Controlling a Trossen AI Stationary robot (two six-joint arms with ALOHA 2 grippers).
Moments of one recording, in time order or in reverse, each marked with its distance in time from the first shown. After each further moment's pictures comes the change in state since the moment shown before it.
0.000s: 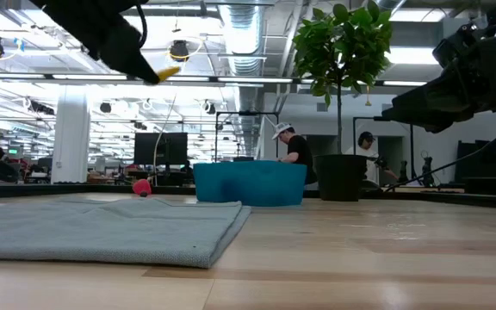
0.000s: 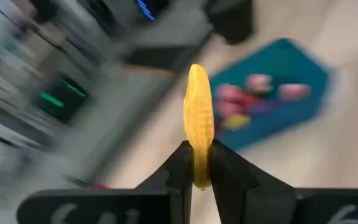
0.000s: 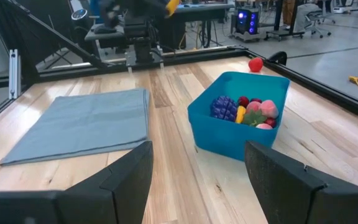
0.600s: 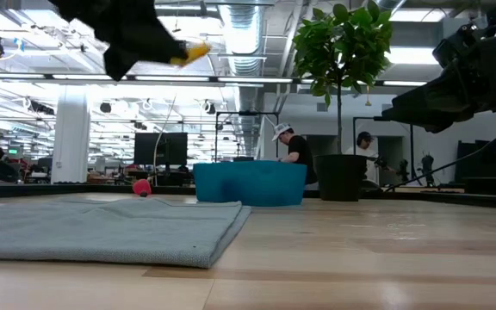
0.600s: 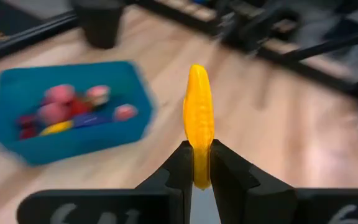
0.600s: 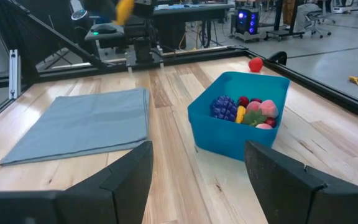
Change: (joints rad) left arm -0.010 0.002 -0.071 0.463 0.489 -0.241; right arm 0.000 0.000 0.000 0.000 0.000 0.000
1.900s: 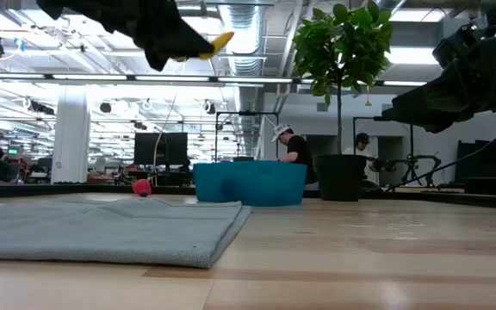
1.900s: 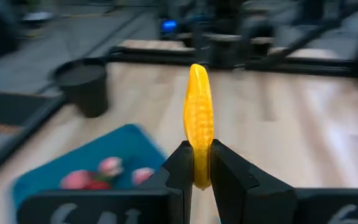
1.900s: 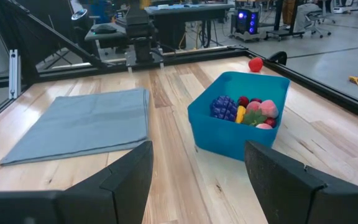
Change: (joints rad) left arm 0.222 0.000 -0.021 0.229 0.275 0.483; right arm 0.000 0.000 0.000 0.000 0.000 0.000
